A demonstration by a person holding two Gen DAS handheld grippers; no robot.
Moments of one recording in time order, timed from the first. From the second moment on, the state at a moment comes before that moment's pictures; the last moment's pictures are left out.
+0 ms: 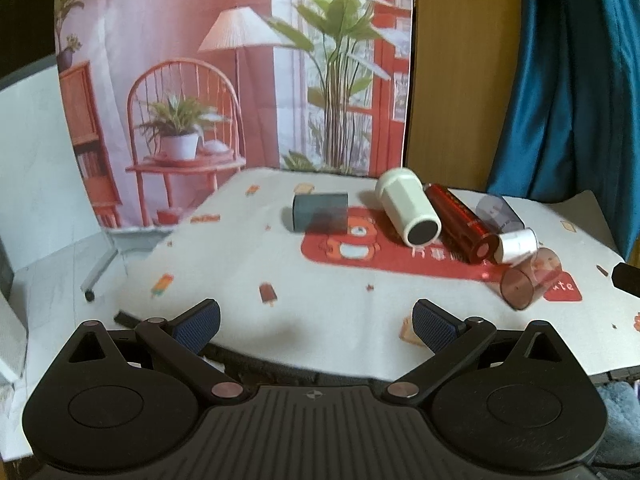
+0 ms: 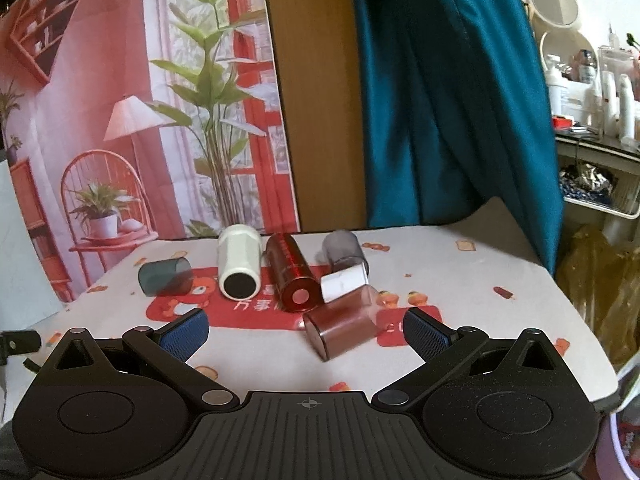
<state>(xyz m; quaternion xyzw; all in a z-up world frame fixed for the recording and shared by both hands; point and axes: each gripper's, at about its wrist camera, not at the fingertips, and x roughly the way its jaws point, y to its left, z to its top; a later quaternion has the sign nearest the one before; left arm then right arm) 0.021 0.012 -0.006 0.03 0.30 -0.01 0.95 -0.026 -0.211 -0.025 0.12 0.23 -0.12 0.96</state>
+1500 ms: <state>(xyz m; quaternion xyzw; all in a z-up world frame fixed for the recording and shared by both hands) 0.339 0.049 -0.115 -0.13 0.37 -0.08 0.91 0.092 -0.258 -0.109 0.16 0.34 -0.11 0.92</state>
